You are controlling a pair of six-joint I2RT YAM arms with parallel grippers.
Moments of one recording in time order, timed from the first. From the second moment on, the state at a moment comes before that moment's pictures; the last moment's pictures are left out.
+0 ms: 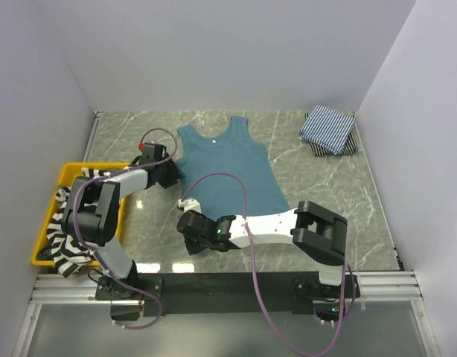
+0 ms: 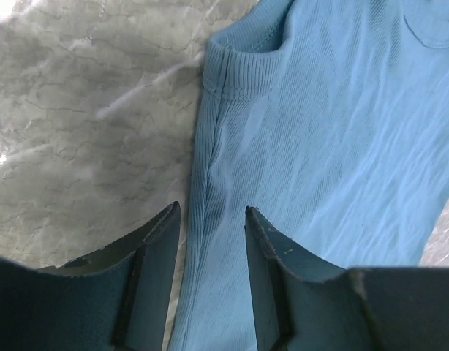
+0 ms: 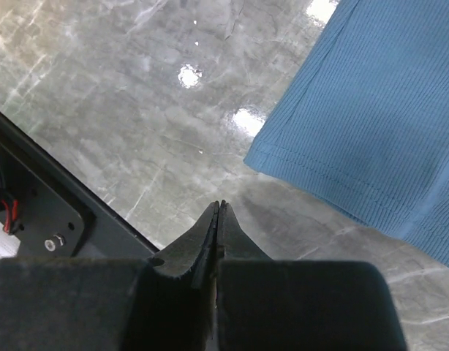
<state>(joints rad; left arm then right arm) -0.19 1.71 0.92 -0.06 0.11 -0.81 1.29 1.85 1.16 -0.19 0.16 0.74</state>
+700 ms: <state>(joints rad) -0.19 1.80 1.02 -0.07 -0.01 -0.81 1.29 1.84 1.18 -0.26 0.22 0.75</state>
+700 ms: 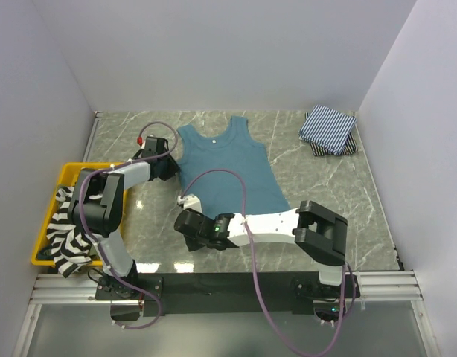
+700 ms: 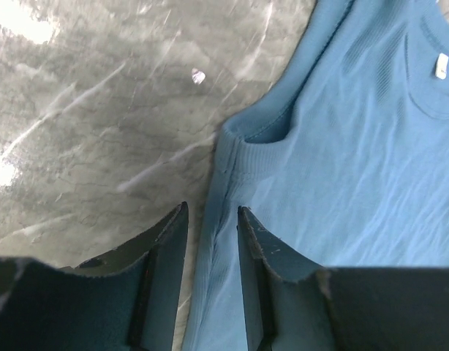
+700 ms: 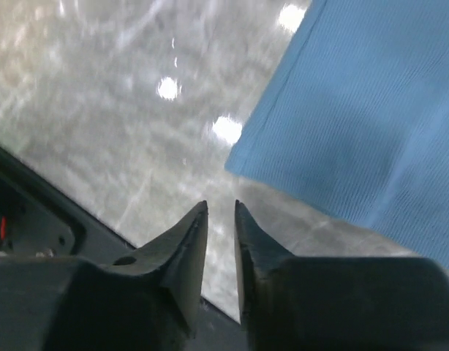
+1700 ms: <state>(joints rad) -0.19 1.80 1.02 -0.08 0.00 -0.81 1.32 2.01 1.34 -0.34 0.40 0.73</state>
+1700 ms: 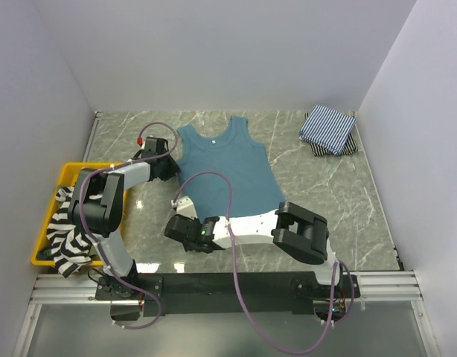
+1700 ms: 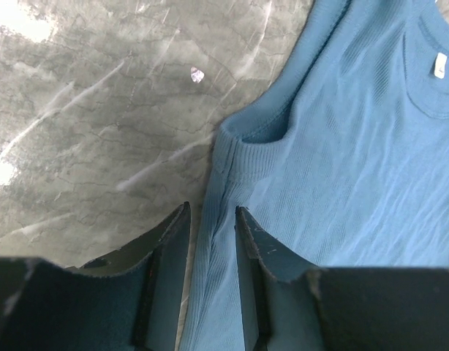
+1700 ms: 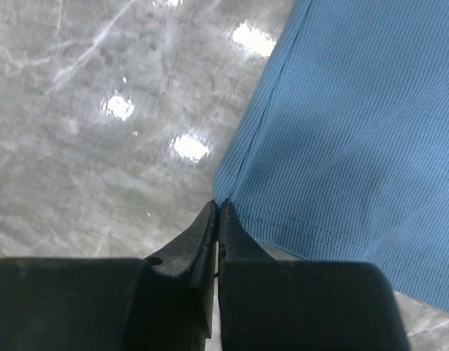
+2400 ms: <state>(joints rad) -0.16 1.82 0.99 -0.02 0.03 -0.81 1.31 1.86 1.19 -0.24 0.25 0.77</state>
